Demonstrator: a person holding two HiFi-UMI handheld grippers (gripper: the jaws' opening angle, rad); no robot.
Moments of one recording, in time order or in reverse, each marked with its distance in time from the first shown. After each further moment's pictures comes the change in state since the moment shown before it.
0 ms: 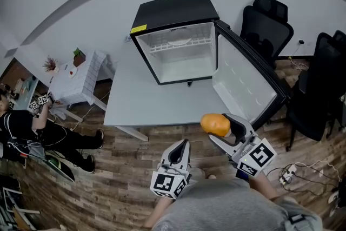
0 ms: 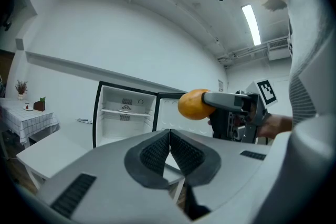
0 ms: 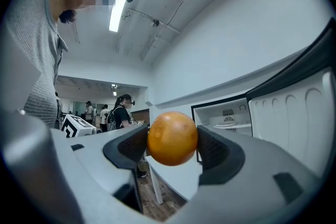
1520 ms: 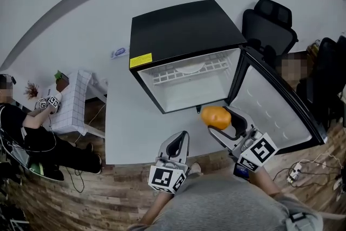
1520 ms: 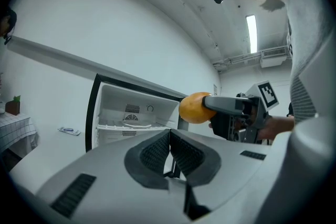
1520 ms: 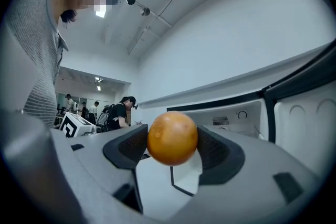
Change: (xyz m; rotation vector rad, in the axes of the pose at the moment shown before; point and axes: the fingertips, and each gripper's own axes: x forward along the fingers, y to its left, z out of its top) left arm 0.160 0.196 0.056 0.005 -0.031 -0.150; right arm 0.207 -0.121 0.006 -0.055 -0.011 -0.154
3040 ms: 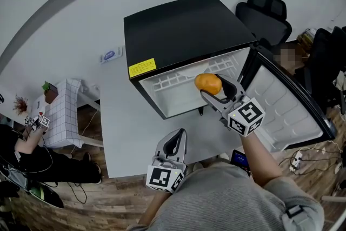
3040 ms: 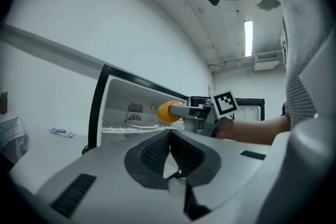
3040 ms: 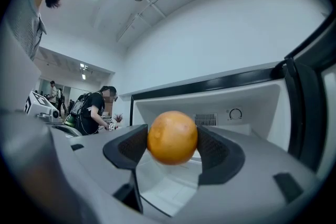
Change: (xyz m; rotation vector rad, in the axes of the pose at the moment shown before) left arm 0.022 0.069 -0.005 -0.003 0.013 -0.090; right arm 0.123 -0.098 -0.043 -0.043 0.042 -0.153
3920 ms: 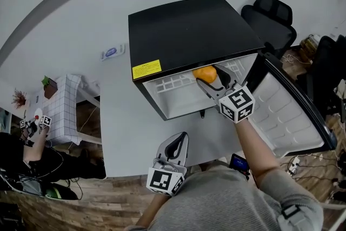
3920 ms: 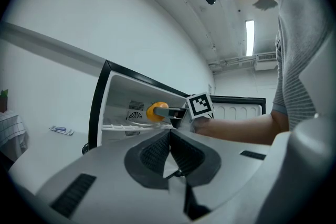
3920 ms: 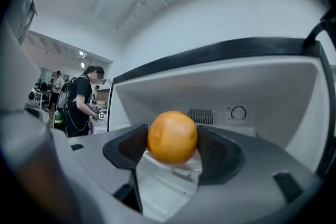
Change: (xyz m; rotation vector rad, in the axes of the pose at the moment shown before) left arm 0.004 0.004 -0.005 -0.010 0.014 -0.003; right arm 0.063 -0.037 -0.023 -0.075 0.081 -0.027
